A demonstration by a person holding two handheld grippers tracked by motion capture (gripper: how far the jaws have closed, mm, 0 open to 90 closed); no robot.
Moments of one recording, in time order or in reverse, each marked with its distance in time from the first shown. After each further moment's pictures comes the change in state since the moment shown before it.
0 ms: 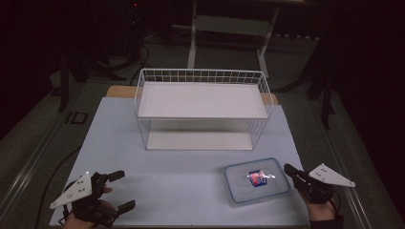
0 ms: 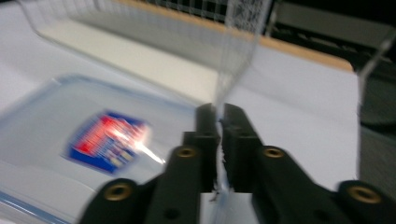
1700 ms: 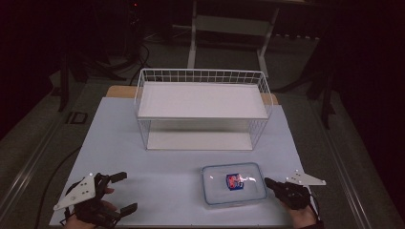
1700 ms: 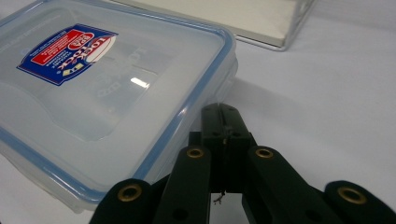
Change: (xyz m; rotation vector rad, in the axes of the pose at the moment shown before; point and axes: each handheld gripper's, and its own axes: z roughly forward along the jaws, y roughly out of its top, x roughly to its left) left arm -0.005 0.000 0.003 0.027 -0.008 0.043; right arm 0.035 -0.025 0.035 0.174 0.146 0.097
